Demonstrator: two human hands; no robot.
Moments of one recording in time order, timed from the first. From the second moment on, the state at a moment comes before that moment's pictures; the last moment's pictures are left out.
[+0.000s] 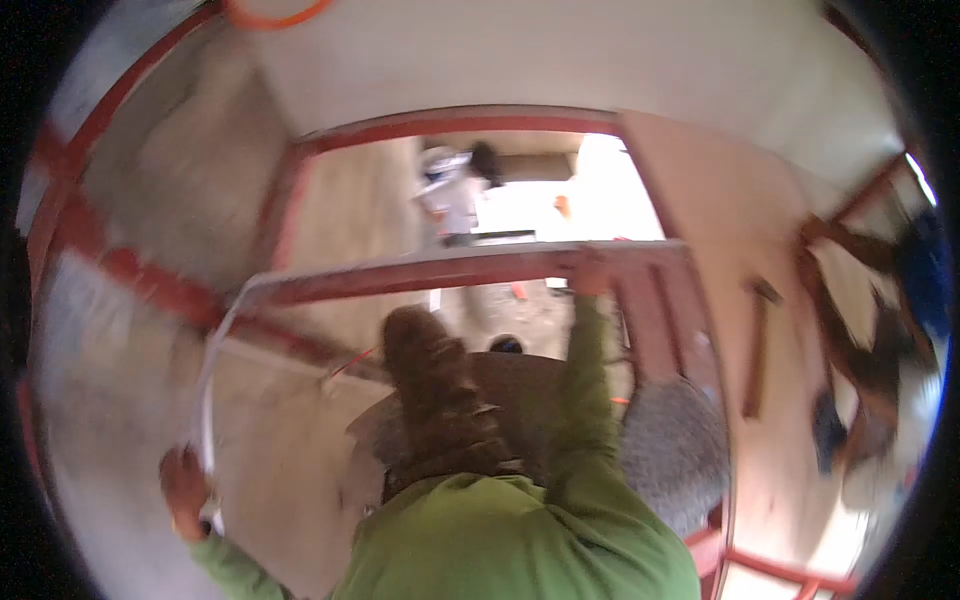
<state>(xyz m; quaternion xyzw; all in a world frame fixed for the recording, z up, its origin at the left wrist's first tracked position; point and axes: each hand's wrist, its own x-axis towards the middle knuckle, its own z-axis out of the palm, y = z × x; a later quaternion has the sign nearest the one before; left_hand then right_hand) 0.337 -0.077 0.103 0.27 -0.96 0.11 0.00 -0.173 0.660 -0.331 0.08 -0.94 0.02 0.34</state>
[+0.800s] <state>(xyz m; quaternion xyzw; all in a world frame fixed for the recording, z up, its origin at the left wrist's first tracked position) 0.286 -0.064 0.116 0.29 -0.95 0.06 0.03 -0.054 0.491 -0.045 -0.21 -0.61 0.74 0.17</state>
